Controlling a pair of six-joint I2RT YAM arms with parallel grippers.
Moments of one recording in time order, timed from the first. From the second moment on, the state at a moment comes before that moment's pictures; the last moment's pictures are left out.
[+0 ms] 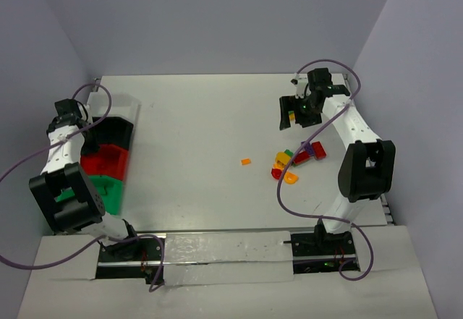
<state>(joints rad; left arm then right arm) 0.38 1.52 1.14 -0.68 -0.13 0.16 0.07 1.70 1.45 -0.85 -0.27 -0.07</state>
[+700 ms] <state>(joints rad) 0.37 1.52 1.21 -0.69 -0.07 0.19 0.07 1.69 1.45 -0.86 -0.22 -0.09</state>
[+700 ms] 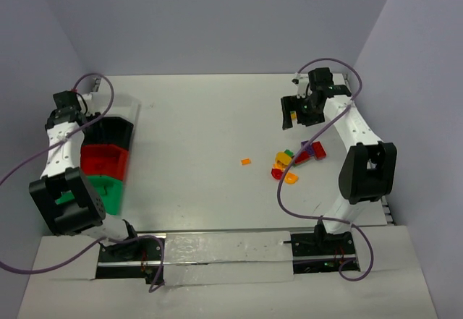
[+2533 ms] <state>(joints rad) -0.19 1.51 1.28 -0.64 -0.02 0.11 -0.09 1.87 1.32 -0.88 0.08 -0.27</state>
